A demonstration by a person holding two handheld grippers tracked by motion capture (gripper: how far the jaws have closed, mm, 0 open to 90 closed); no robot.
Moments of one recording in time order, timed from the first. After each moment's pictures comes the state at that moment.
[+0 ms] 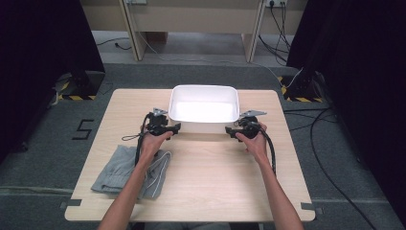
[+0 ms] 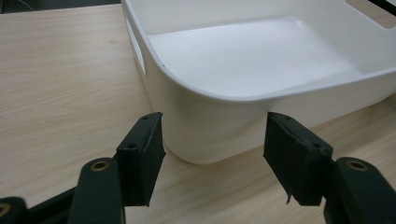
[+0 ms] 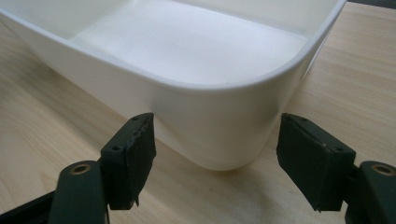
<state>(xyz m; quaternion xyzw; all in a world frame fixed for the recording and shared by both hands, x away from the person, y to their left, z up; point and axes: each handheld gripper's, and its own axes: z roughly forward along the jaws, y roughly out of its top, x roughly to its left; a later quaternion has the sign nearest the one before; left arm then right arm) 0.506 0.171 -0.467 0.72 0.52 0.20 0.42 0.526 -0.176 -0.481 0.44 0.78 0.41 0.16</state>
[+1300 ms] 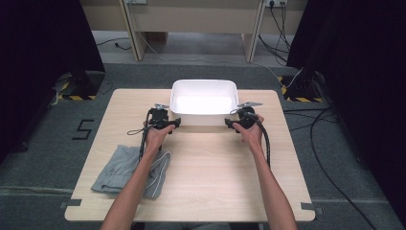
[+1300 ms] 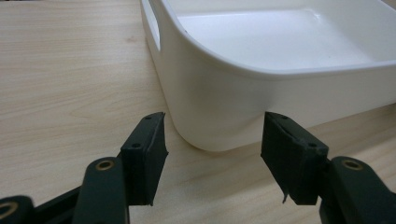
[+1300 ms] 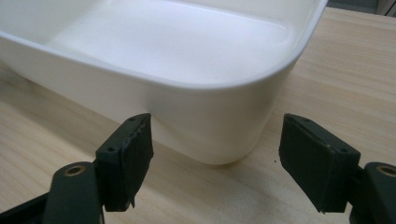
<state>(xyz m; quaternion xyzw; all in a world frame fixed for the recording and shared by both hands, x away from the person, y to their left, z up) 0.536 0.169 -0.480 0.70 0.56 0.20 0.40 0.560 -0.167 -0.475 0.48 0.77 0.38 0.18</state>
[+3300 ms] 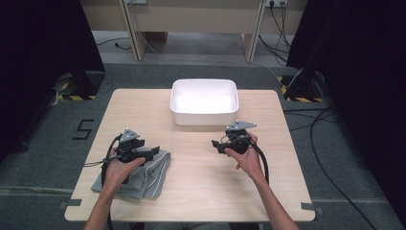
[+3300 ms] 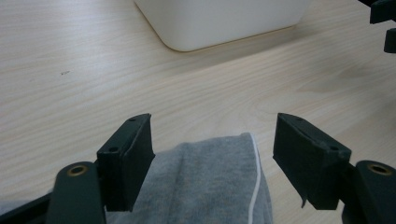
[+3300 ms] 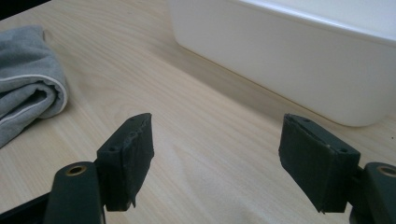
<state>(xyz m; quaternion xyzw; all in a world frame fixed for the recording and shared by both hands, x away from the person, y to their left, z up) 0.388 0.241 -0.446 0.74 0.49 0.18 0.43 0.451 -0.131 -0.451 0.37 0.81 0.42 0.16</state>
